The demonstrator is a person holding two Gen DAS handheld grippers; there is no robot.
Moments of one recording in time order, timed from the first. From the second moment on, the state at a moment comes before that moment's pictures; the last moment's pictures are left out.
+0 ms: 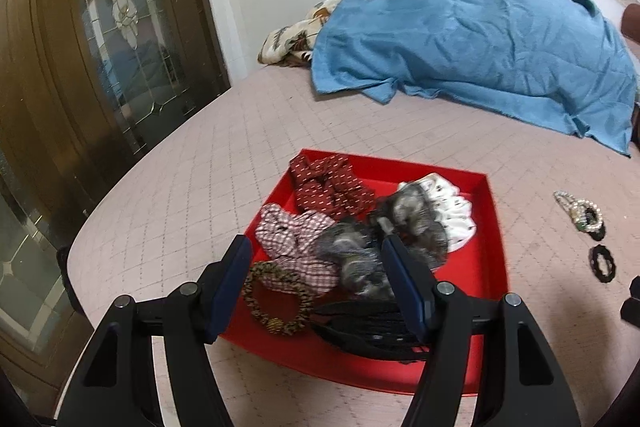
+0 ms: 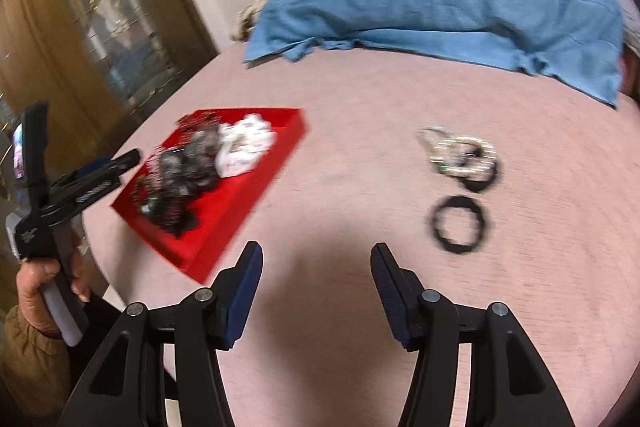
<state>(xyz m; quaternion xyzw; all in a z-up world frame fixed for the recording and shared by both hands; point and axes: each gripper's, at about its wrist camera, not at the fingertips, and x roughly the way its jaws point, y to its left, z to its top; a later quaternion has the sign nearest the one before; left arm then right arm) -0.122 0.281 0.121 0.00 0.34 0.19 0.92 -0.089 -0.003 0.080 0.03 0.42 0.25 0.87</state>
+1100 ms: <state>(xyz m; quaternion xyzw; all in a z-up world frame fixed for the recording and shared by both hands) -0.028 0.047 0.062 -0.05 0.48 -0.12 0.87 0.033 -0.106 0.035 0.11 0.45 0.22 0.86</state>
